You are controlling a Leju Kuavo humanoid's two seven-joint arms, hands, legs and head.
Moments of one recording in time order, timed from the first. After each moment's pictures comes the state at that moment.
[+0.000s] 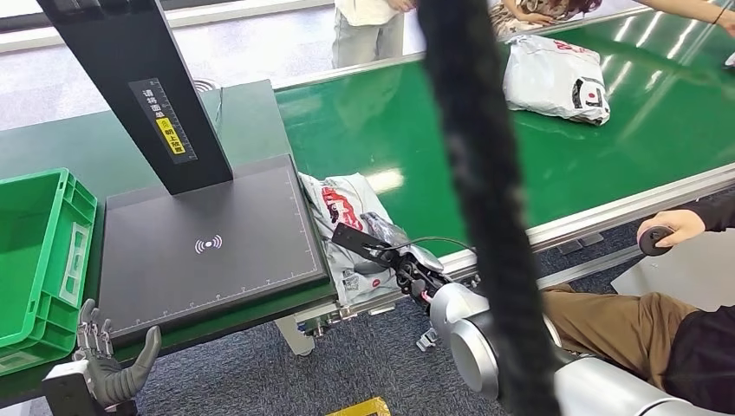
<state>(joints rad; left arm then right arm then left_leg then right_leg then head) -0.30 -0.09 -0.03 -0.92 -0.04 0.18 -0.70 -0.72 -0.02 0.04 -0.30 0.86 -0.14 -0.19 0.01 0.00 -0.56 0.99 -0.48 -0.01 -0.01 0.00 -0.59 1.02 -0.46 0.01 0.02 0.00</state>
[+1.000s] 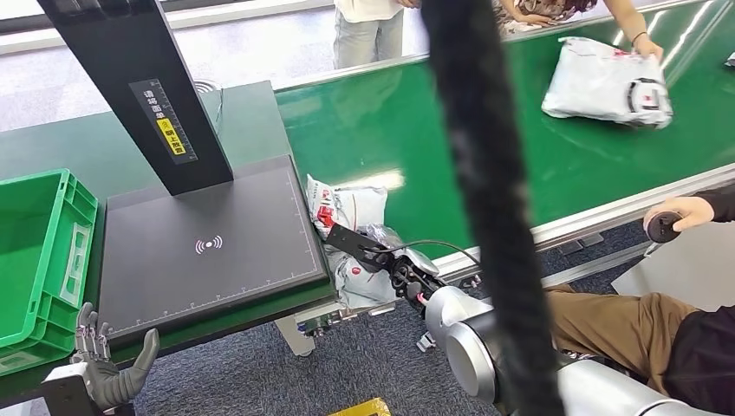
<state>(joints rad) -0.30 -0.09 -0.03 -0.91 -0.04 0.19 -0.70 -0.72 0.01 0.03 -0.30 0.83 -0.13 -0.24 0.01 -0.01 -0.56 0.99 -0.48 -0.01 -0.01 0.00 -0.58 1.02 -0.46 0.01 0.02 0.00</state>
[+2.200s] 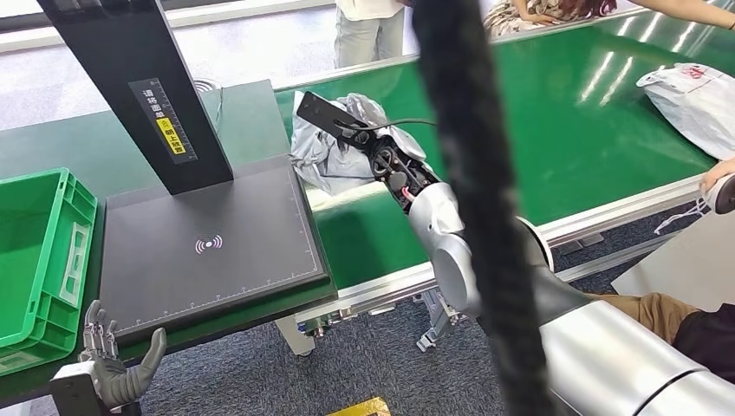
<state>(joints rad) -0.30 -0.10 -0.03 -0.92 -0.06 0.17 -0.70 -1.15 0.00 0.05 -0.34 0.88 -0.11 -0.14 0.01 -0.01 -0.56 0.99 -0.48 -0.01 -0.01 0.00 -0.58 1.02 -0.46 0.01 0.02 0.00</state>
